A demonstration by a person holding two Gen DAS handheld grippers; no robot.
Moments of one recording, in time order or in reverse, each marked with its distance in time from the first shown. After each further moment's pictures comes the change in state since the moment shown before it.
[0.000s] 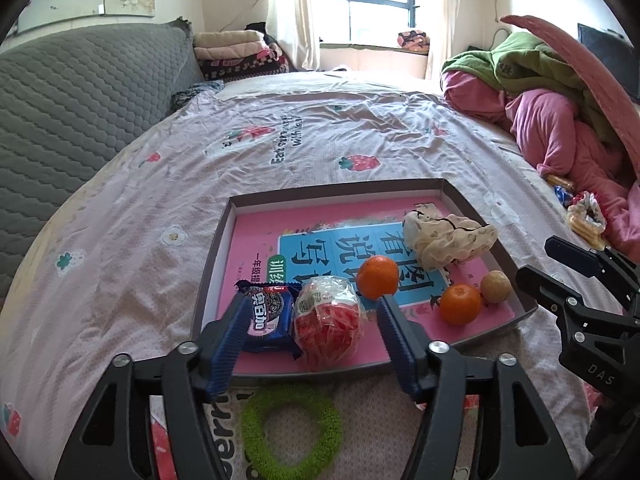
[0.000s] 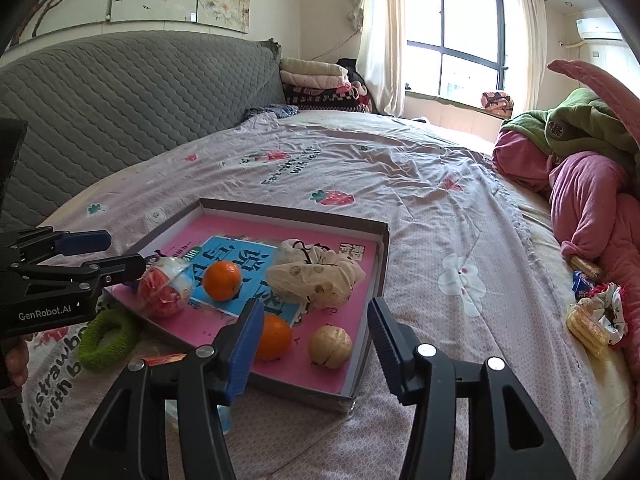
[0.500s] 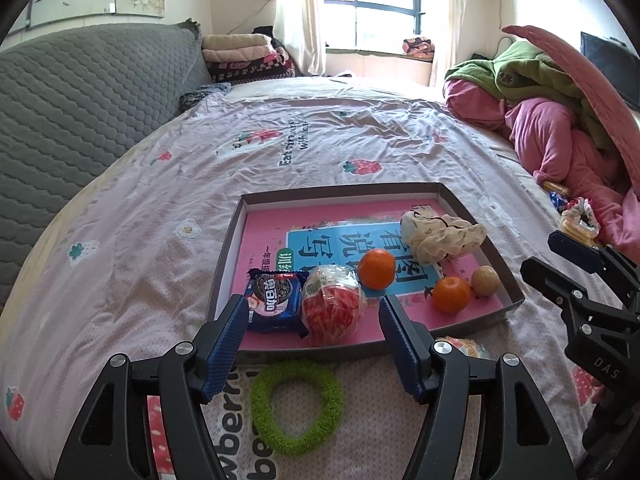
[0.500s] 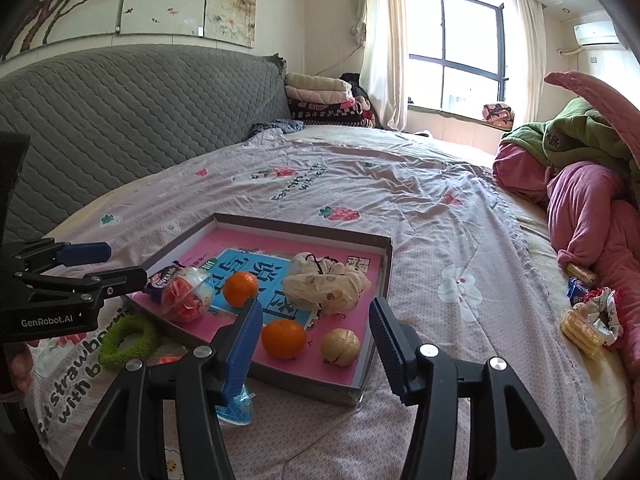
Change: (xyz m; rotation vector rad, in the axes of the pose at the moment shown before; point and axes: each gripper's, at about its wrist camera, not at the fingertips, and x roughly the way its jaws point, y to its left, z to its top) left arm -0.027 0.004 -0.011 -0.020 -0.016 0.009; right arm -0.028 0.006 -0.001 0.000 -0.058 0.016
